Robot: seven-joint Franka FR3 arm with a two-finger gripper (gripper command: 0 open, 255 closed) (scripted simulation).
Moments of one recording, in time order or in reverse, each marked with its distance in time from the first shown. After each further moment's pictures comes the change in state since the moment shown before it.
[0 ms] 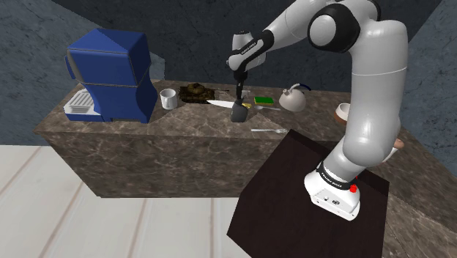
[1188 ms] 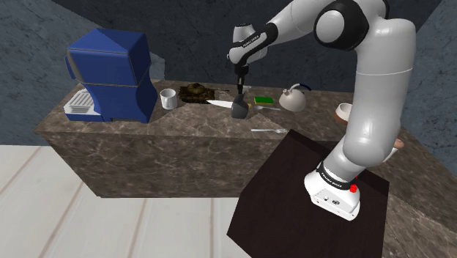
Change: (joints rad) arm 0.005 -0.054 -0.004 0.008 -0.006 -0.061 -0.001
